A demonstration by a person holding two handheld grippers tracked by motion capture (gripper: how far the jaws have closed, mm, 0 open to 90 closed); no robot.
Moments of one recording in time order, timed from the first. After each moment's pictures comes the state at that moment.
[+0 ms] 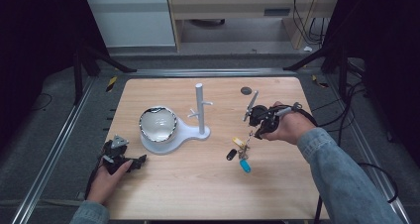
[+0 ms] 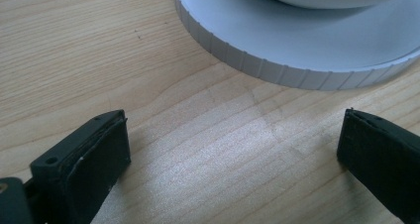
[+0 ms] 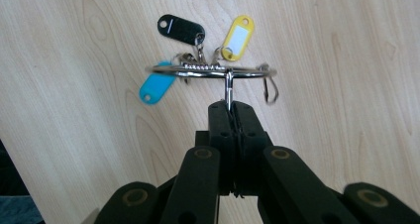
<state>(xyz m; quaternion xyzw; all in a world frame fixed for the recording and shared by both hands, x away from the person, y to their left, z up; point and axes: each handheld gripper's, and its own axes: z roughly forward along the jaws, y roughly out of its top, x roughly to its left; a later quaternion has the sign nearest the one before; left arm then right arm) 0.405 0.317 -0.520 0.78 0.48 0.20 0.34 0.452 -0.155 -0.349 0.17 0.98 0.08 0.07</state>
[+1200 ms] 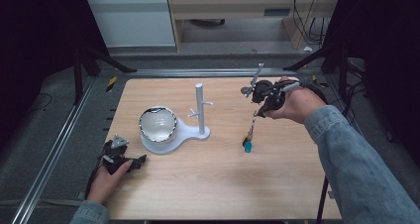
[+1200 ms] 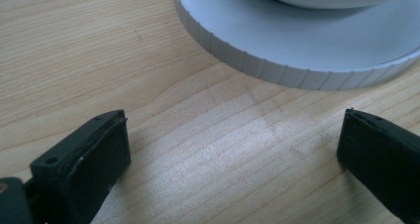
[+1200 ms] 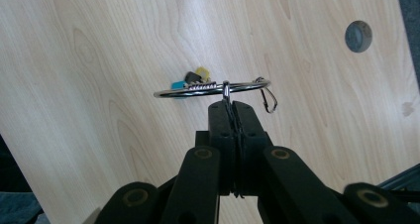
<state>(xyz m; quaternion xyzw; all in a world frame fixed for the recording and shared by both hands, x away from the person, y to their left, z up) 0.405 0.318 -0.520 0.78 0.48 0.20 0.34 0.462 -0.152 -0.273 0.18 0.97 0.08 0.13</state>
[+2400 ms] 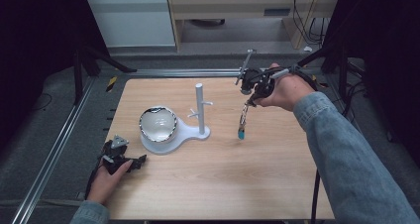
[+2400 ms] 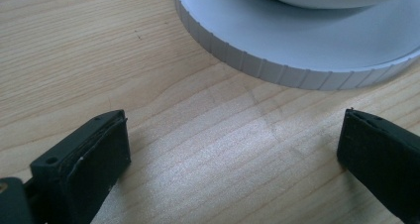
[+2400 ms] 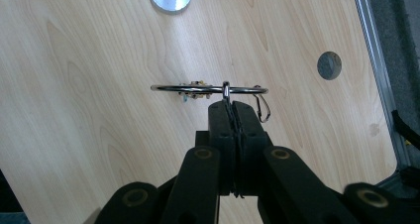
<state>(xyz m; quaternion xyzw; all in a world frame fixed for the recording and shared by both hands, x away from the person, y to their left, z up) 0.405 0.318 -0.520 0.78 0.48 0.20 0.34 0.480 -0.125 -0.251 0.17 0.97 0.09 0.14</state>
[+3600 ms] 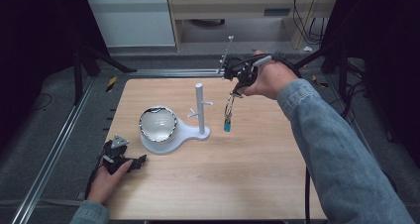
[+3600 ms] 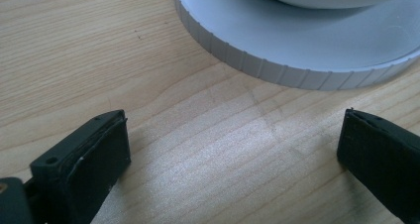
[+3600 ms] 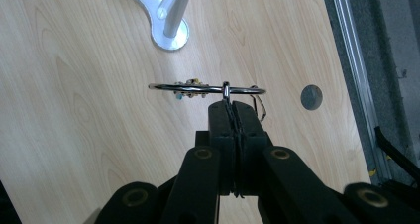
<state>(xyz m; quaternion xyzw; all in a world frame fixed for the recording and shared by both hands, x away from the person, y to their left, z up) 0.405 0.318 -0.520 0.78 0.48 0.20 0.34 0.487 -0.083 -0.222 0.15 0.97 0.10 0.16</state>
